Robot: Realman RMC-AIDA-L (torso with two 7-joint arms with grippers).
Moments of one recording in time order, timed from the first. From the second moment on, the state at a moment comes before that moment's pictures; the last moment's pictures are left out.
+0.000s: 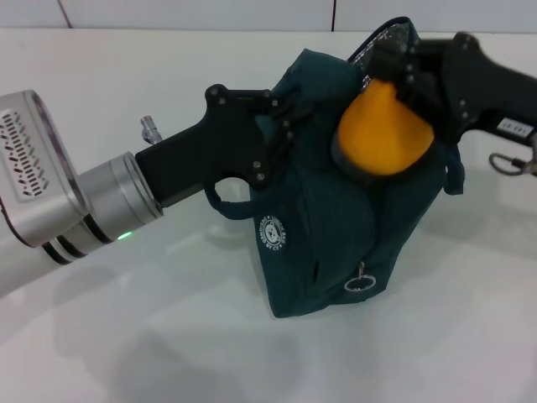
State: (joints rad) left arm -0.57 -2.10 1.20 0.20 1.06 1.56 -0.39; right arm 0.67 2.02 -0.90 -0.36 -1.36 -1.76 1.04
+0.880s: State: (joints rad) left arm -0.57 -2.11 1.20 0.19 1.06 1.56 -0.41; right arm 0.62 2.03 -1.10 -0.24 -1.32 -1.65 0.99
